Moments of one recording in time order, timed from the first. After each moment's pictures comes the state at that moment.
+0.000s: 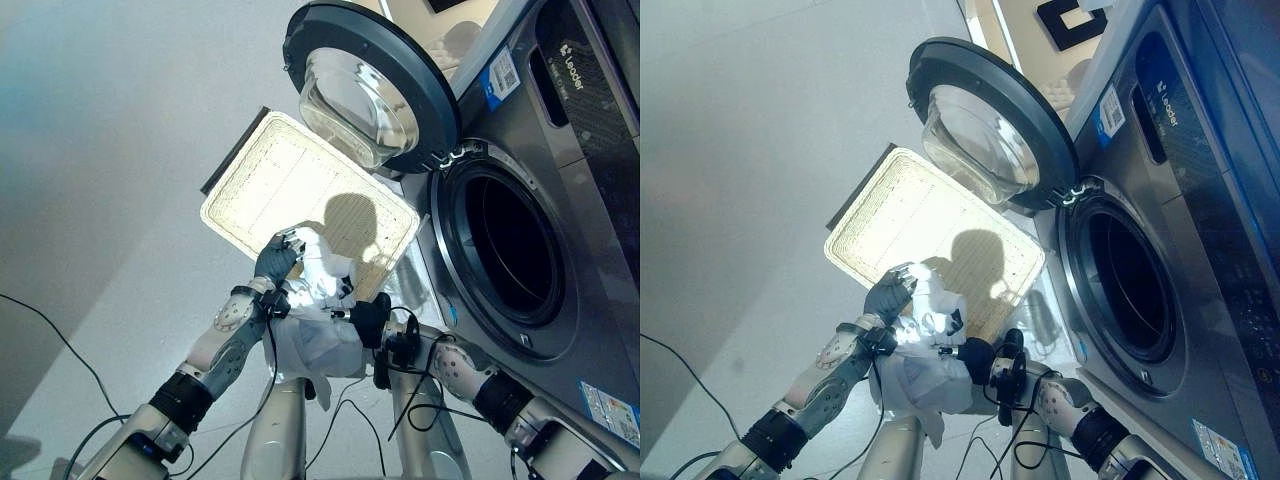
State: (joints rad) left arm -0.37 0.47 -0.47 0.20 -0.75 -0.12 0.20; right arm -0.40 -0.40 0.64 0.33 1.11 0.31 0.60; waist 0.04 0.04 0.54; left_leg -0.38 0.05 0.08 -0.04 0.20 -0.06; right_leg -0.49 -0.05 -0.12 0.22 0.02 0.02
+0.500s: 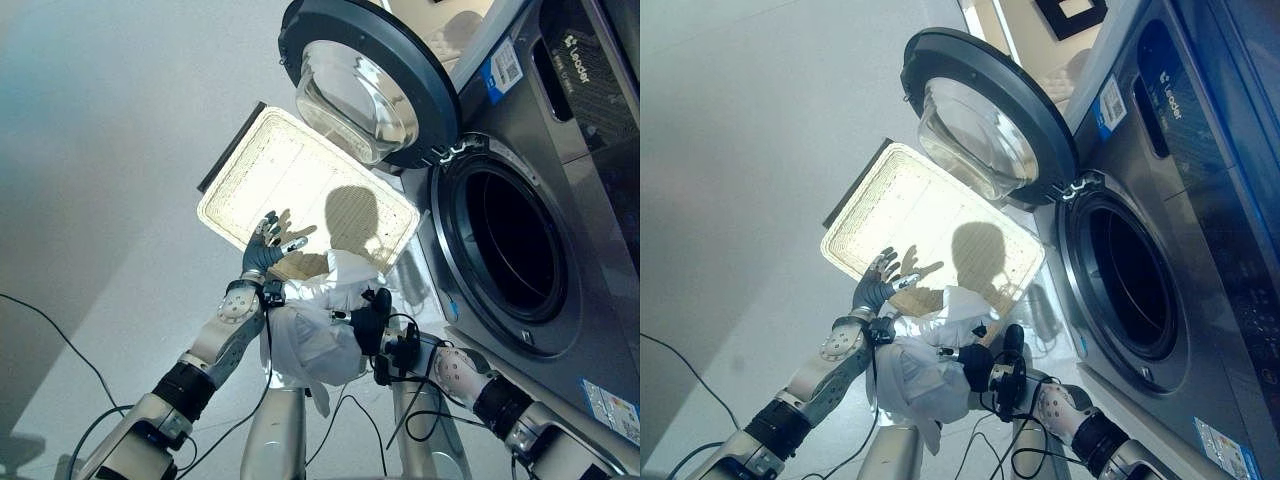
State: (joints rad) left arm -0.42 0.45 -0.44 0.27 -0.64 -0.06 0.44; right arm -0.39 -0.38 0.64 0.36 1.29 0.31 0.60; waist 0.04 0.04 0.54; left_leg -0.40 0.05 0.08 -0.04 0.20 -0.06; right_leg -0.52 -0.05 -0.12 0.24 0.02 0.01
